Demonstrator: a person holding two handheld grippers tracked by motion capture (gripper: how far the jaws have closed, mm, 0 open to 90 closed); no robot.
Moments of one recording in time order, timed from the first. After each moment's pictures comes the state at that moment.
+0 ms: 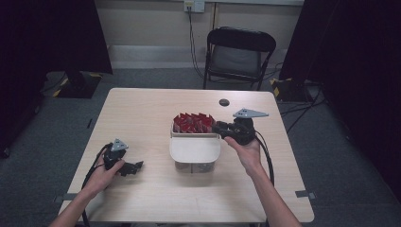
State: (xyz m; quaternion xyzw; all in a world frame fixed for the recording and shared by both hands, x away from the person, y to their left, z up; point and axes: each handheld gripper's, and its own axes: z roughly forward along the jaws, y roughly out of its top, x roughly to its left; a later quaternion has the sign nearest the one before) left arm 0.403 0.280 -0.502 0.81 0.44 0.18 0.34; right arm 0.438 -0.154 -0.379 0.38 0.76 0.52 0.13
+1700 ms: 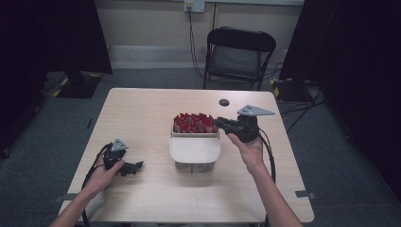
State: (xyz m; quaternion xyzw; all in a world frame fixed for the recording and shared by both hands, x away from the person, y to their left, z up) left arm 0.403 0.280 -0.502 0.81 0.44 0.18 0.34; right arm 0.432 -0.158 -0.359 0.36 0.75 0.54 0.15
